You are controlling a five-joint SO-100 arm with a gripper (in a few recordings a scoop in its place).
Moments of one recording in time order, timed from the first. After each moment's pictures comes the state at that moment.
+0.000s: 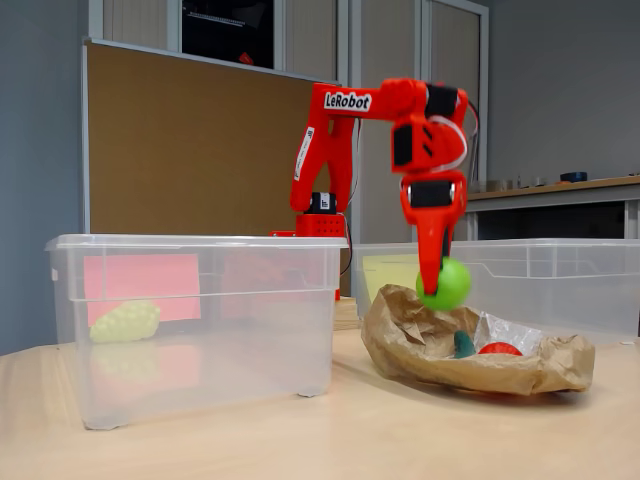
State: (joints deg) arm -5.0 78.2 82.3 80.4 46.1
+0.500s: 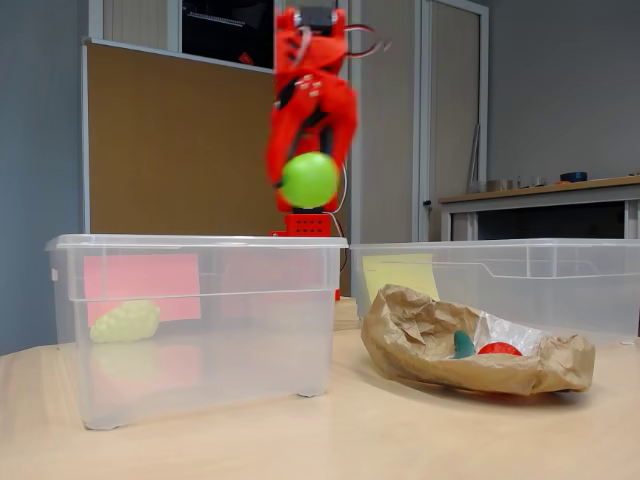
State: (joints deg) arm 28.5 110.4 99.1 89.3 58.6
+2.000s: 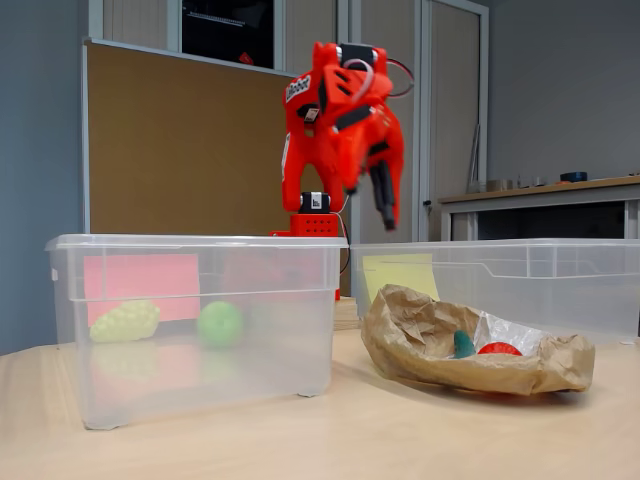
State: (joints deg) arm 5.3 96.9 102.6 65.5 40.8
